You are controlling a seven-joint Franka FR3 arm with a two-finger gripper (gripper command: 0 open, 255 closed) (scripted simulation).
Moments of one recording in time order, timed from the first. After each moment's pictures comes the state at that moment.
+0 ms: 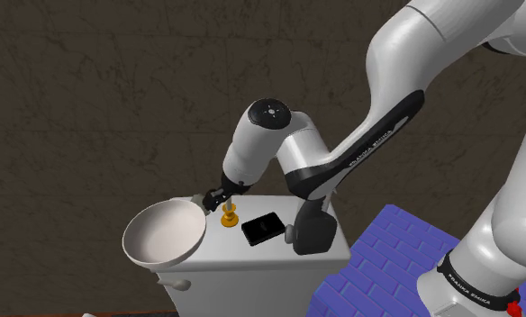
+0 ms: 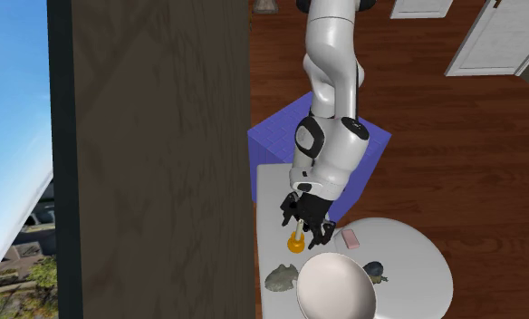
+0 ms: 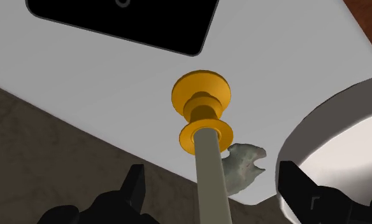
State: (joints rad) arm -0.05 0.21 0.60 -2.24 -0.84 2.70 1.22
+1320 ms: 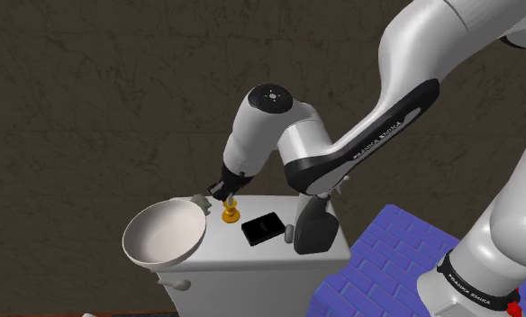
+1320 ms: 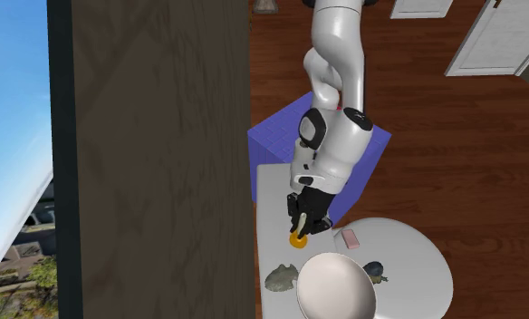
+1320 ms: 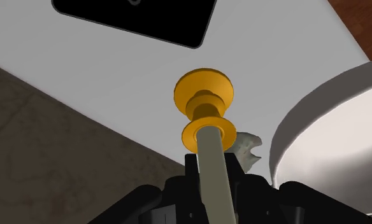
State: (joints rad) arm -0.08 0.15 0.64 -2.25 -0.70 2.66 1.11
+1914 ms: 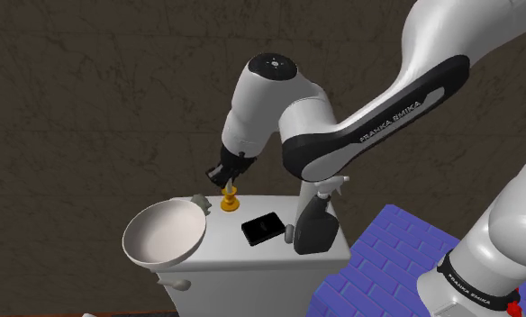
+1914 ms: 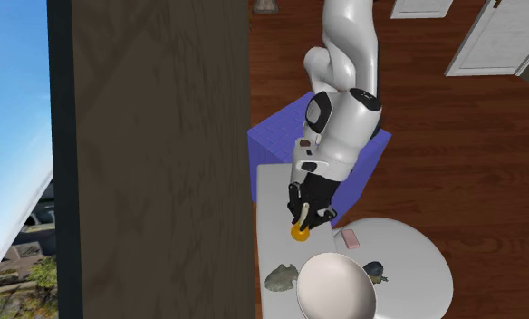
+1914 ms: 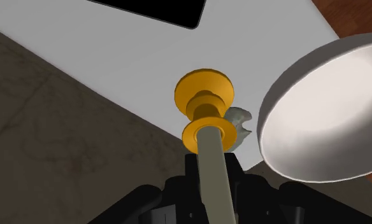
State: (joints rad) arm -0.11 0.04 0.69 -2.24 -0.51 2.60 0.95
